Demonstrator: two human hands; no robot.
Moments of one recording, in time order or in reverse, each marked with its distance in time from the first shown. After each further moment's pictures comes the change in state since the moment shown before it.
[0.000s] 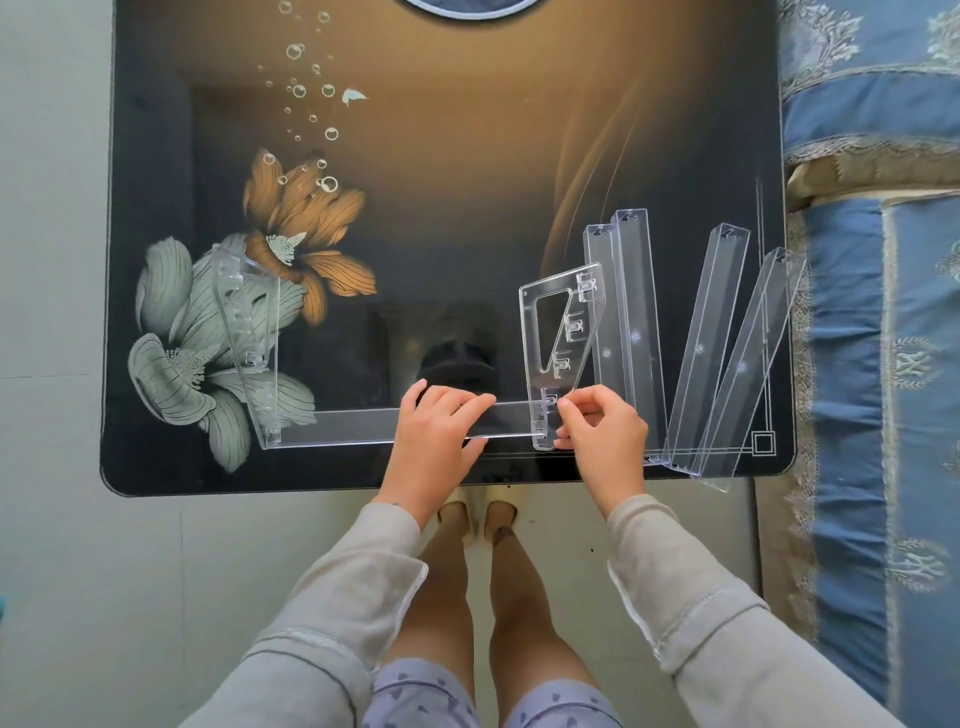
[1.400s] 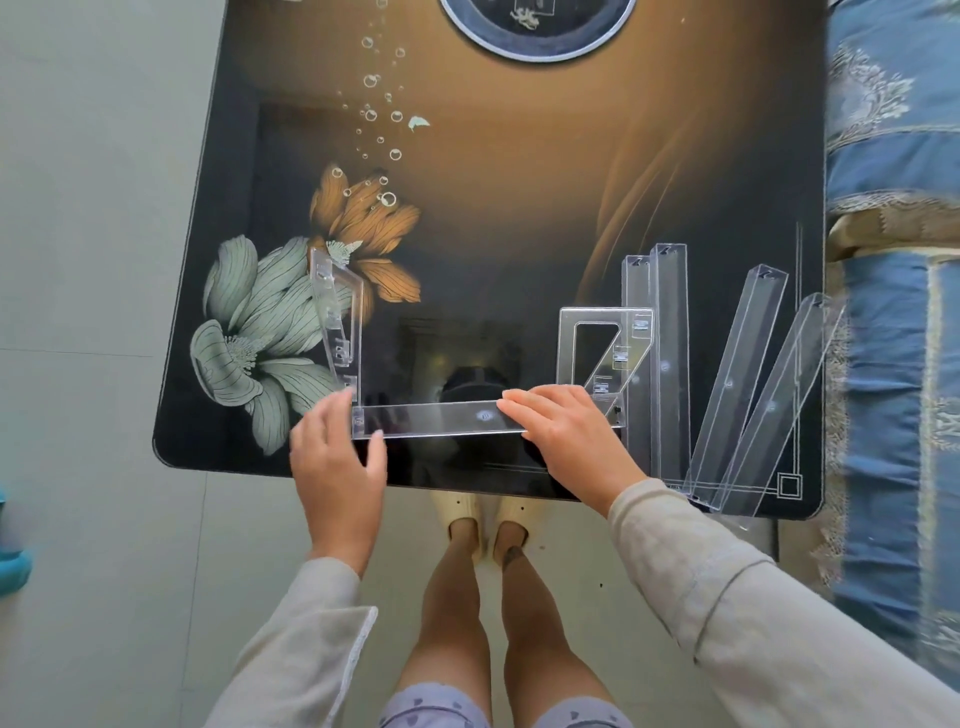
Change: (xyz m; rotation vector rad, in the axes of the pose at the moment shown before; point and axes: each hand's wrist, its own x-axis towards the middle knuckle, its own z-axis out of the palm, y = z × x) left_hand -0.051 -0.041 -0.035 -0.095 0.451 -0.586; right_hand 0.007 -0.021 0.014 -0.750 -0.281 -1.175
